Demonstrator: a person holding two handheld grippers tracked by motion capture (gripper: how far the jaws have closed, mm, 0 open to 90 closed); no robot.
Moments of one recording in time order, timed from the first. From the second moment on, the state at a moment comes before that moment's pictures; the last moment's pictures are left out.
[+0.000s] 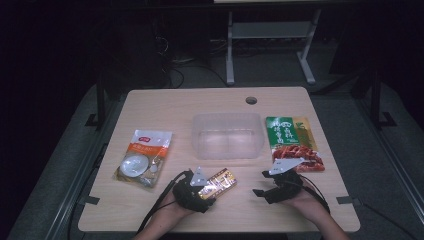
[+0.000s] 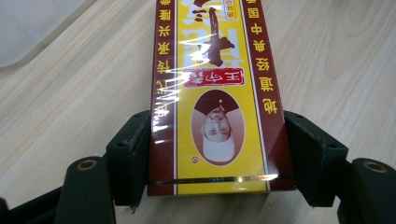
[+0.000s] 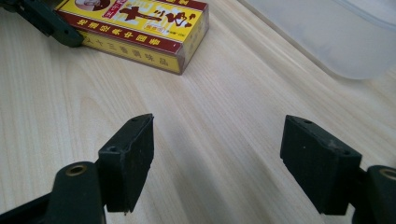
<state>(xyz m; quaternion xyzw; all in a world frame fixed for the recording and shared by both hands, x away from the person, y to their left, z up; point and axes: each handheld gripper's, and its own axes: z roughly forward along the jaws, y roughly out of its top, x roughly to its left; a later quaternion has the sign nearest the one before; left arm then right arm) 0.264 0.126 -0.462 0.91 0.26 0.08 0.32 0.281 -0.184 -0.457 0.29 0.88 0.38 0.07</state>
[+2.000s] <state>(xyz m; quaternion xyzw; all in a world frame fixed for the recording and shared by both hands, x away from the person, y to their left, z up) 0.281 0.218 -0.412 0.88 0.14 0.02 0.45 0.344 -0.096 -0.390 0.05 0.86 0.50 -0.06</state>
